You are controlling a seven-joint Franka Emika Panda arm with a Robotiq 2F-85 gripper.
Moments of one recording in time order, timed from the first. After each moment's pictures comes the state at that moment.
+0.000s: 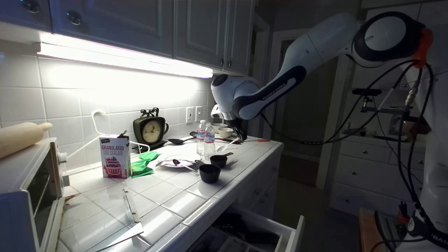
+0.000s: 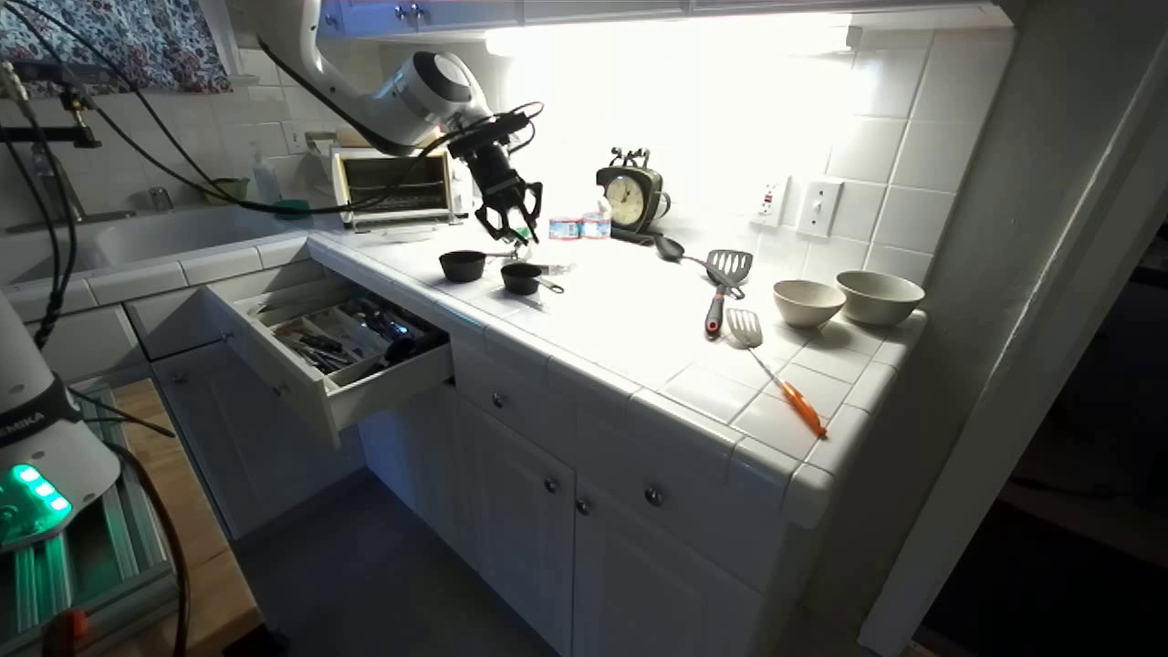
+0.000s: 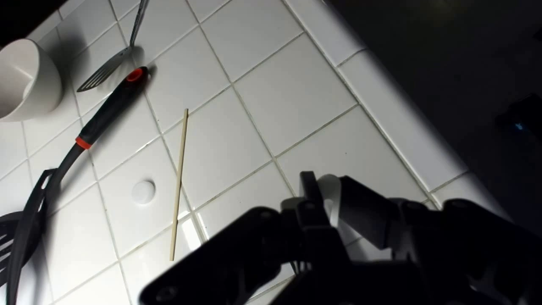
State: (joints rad) arm 0.03 0.46 -0.02 -1.68 -0.81 2.02 -0.57
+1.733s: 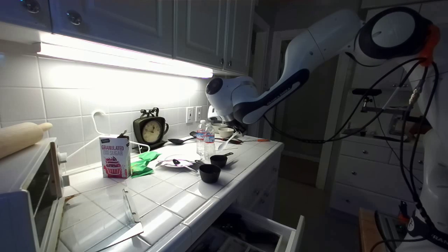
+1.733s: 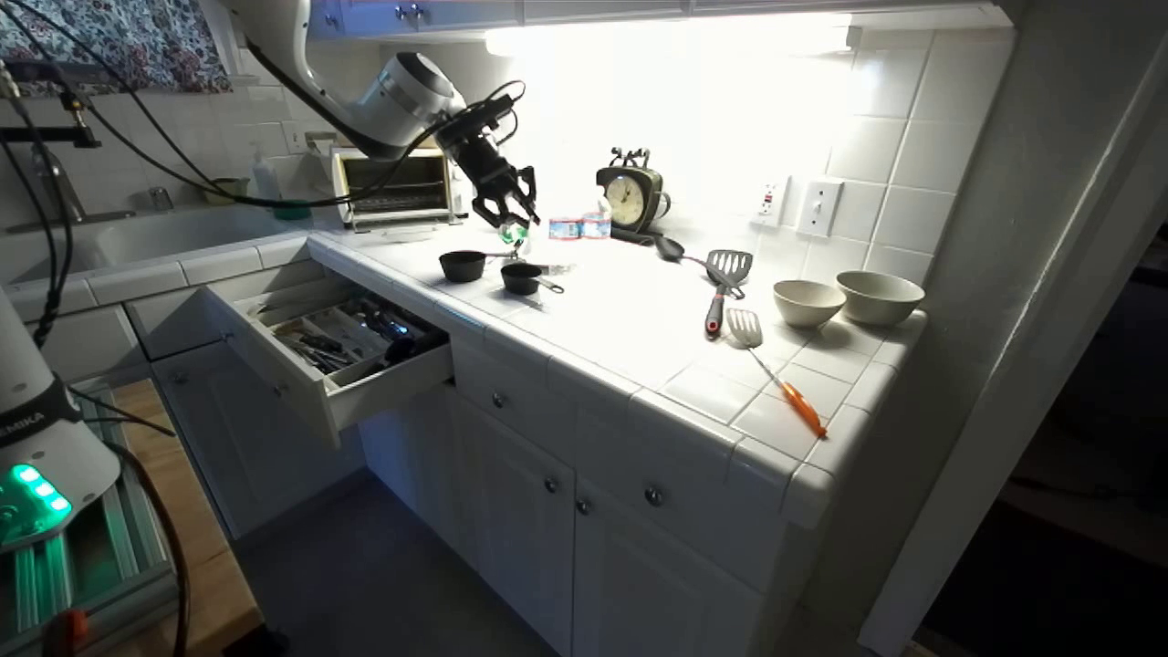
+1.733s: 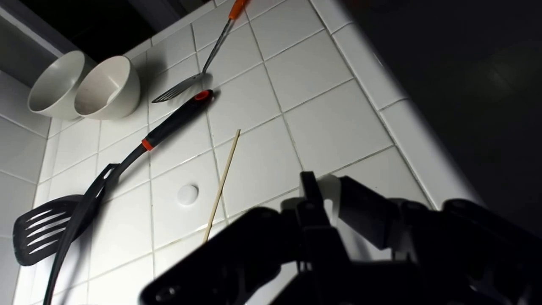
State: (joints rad) arm 0.08 0.44 0.00 -1.70 -1.05 1.94 -0.55
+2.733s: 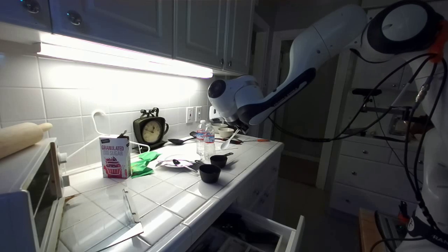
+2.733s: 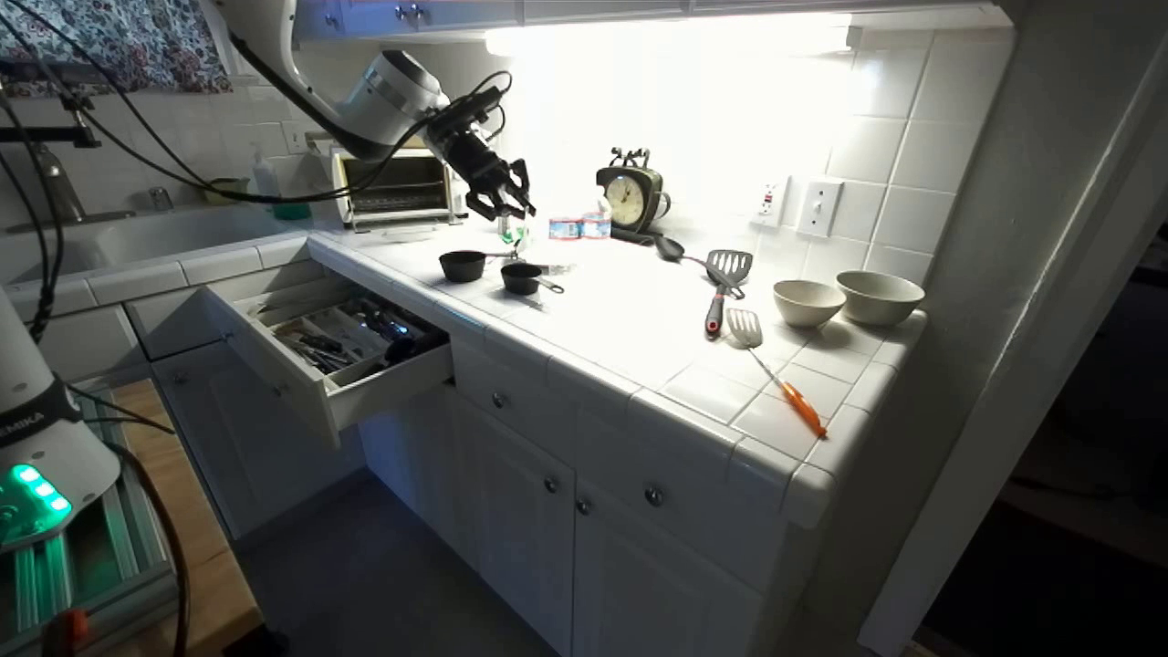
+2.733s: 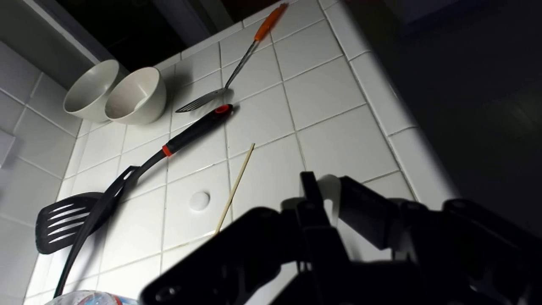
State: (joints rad) arm 0.08 0.40 0.03 -1.78 -1.16 1.92 -0.54
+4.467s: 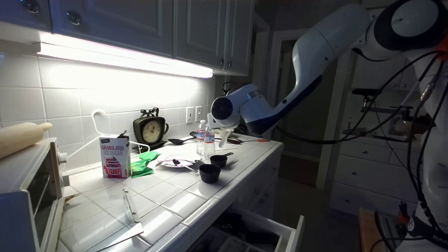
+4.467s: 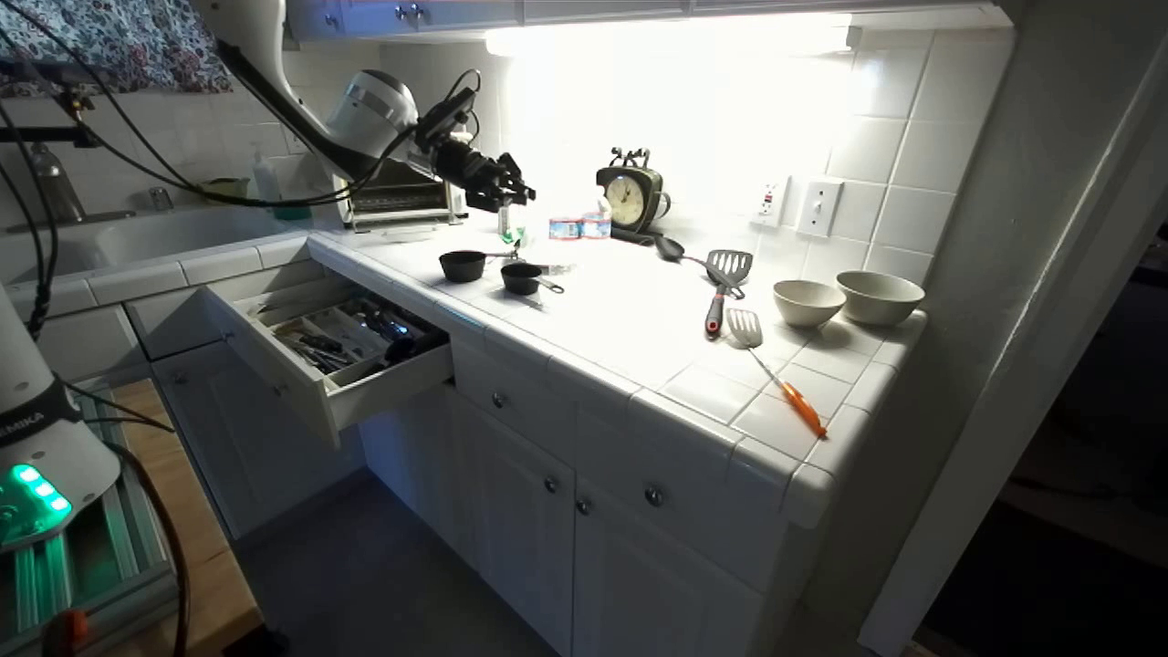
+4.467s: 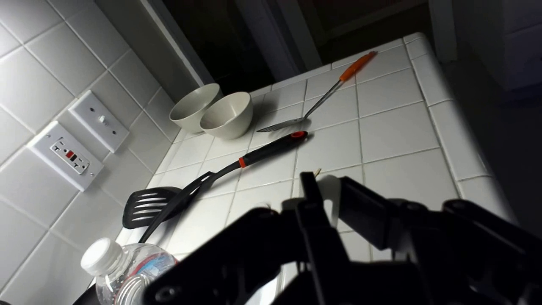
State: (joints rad) arm 0.12 0.38 0.06 -1.88 -1.50 1.90 -0.42
